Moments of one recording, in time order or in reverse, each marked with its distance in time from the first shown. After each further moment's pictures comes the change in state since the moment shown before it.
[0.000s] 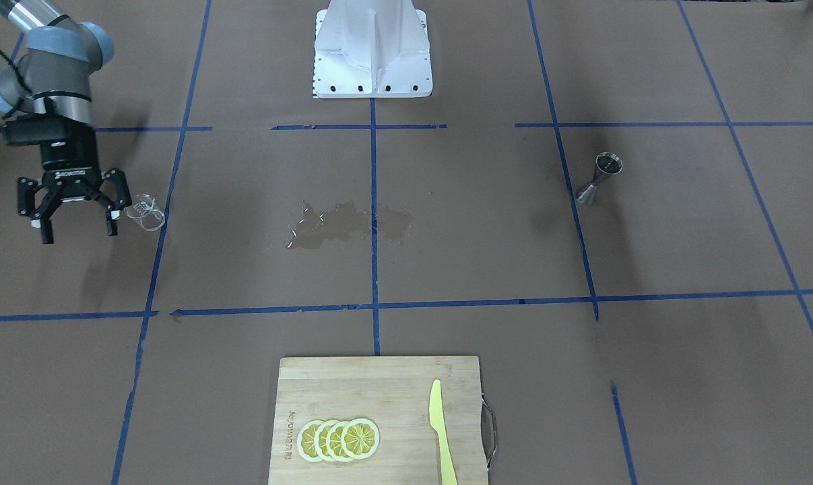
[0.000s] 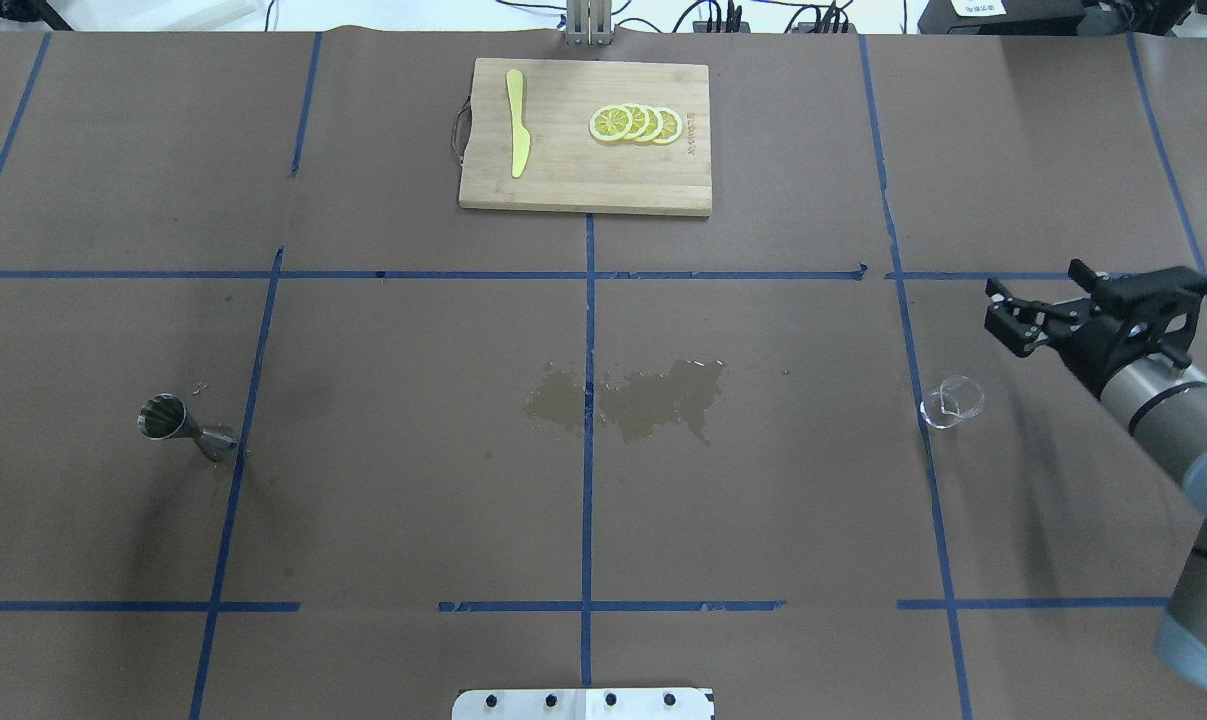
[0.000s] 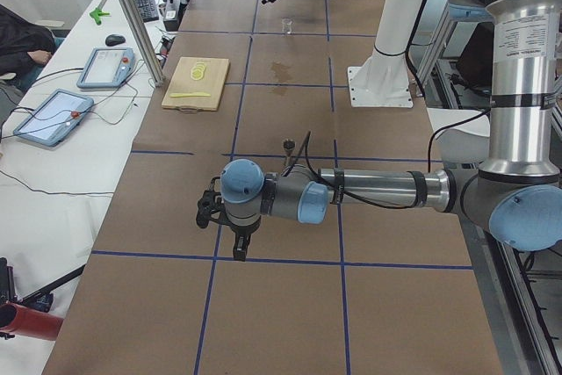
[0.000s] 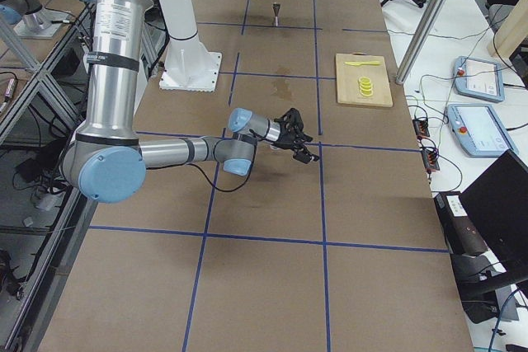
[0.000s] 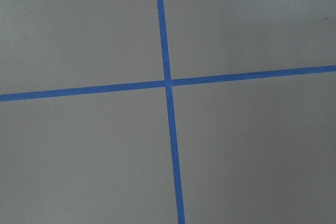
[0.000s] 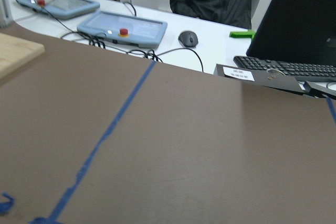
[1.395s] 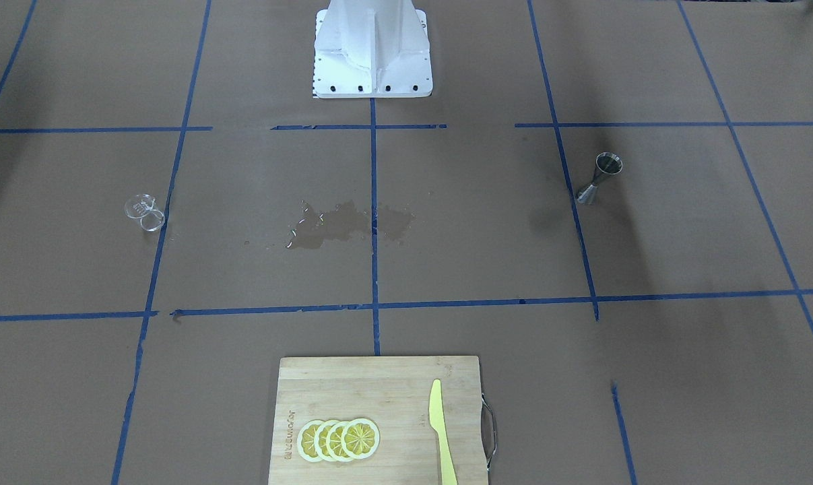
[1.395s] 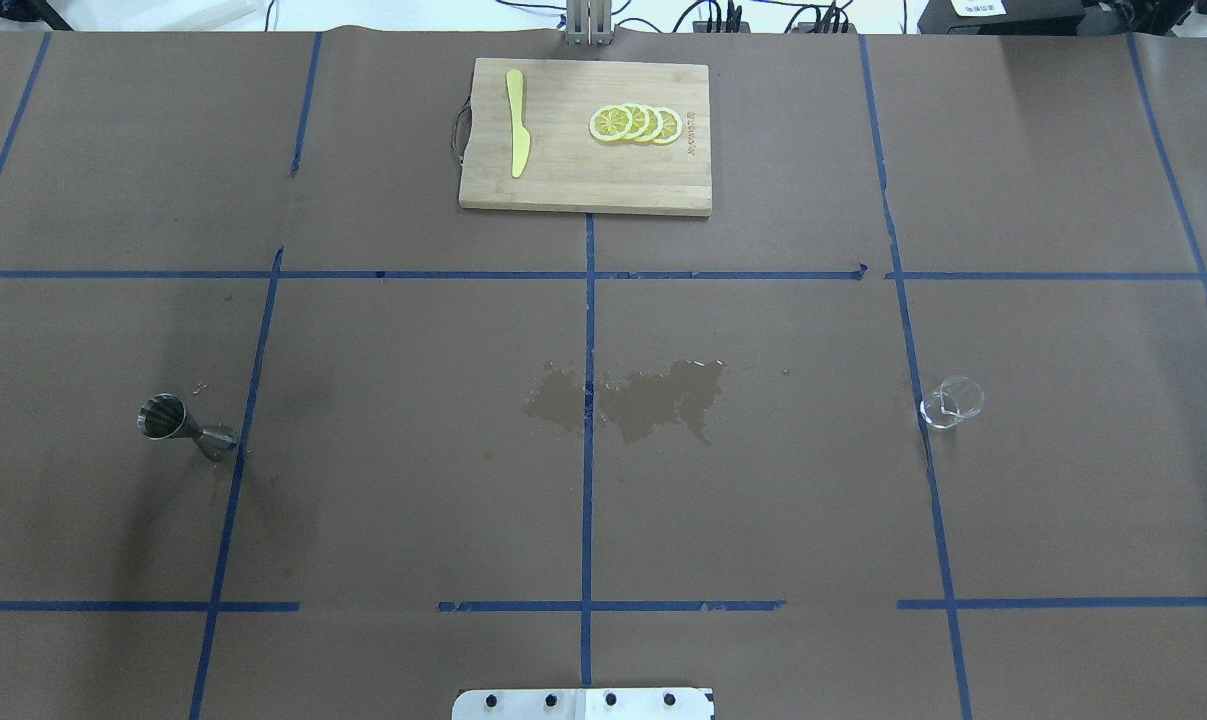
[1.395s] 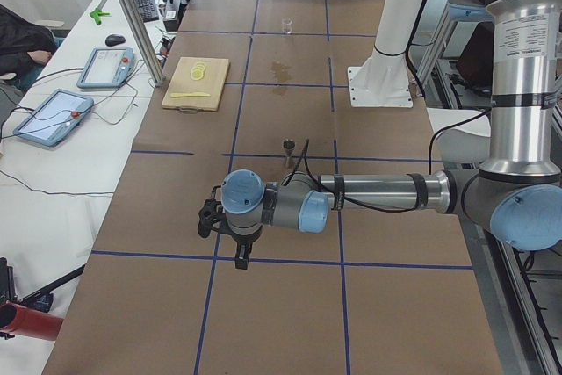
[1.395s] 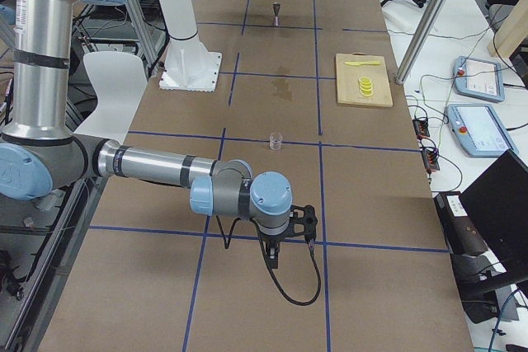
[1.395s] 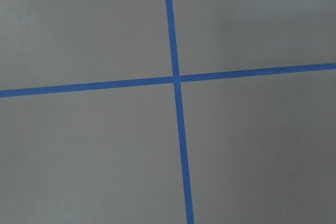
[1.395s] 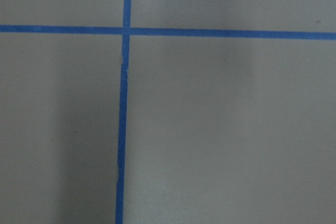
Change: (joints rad) left arm 0.000 0.008 0.042 -0.028 0.003 0.002; right arm 0.835 -0.023 -0.021 -1.132 0.973 -0.816
